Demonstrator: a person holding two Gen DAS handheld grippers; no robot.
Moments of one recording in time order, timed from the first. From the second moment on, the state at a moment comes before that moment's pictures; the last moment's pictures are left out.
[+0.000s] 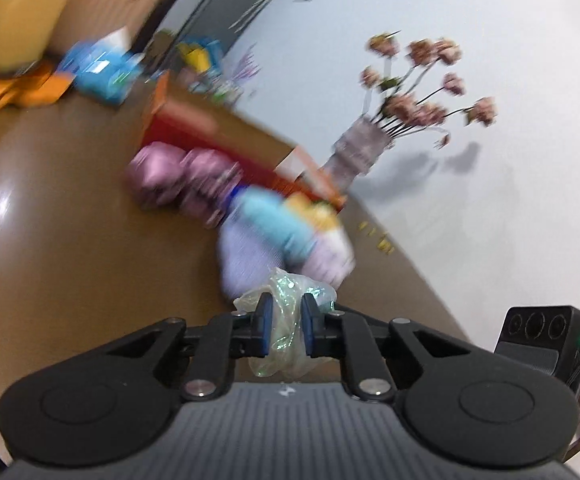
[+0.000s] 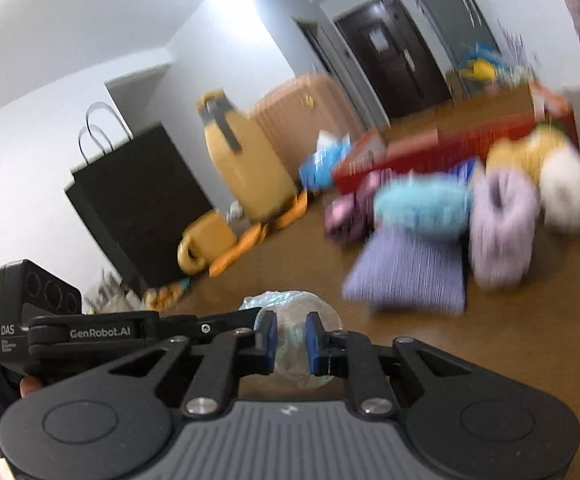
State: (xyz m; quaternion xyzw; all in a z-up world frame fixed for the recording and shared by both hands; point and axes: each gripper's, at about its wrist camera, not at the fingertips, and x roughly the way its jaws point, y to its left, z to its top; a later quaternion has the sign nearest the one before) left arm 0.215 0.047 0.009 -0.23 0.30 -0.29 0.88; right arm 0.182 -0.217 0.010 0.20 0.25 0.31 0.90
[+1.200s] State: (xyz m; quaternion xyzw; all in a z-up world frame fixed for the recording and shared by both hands) left arm 0.559 -0.045 0.107 -0.02 0.36 -0.16 0.92; right arm 0.548 -0.316 0.087 0.14 0.35 0.10 0.92
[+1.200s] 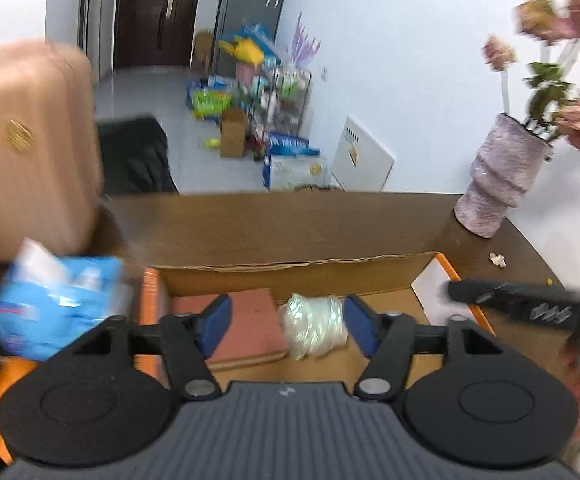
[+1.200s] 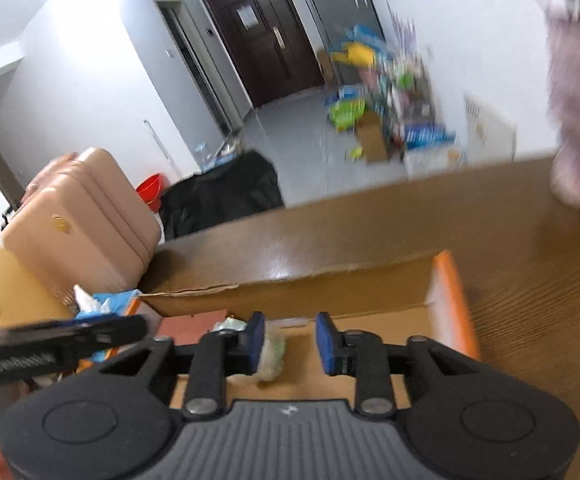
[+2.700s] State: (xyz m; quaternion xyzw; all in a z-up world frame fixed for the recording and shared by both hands) left arm 0.106 0.029 0.048 0.03 0.16 -0.07 0.98; right arm 0.058 -0.274 0.026 -0.01 0.13 0.07 0.99
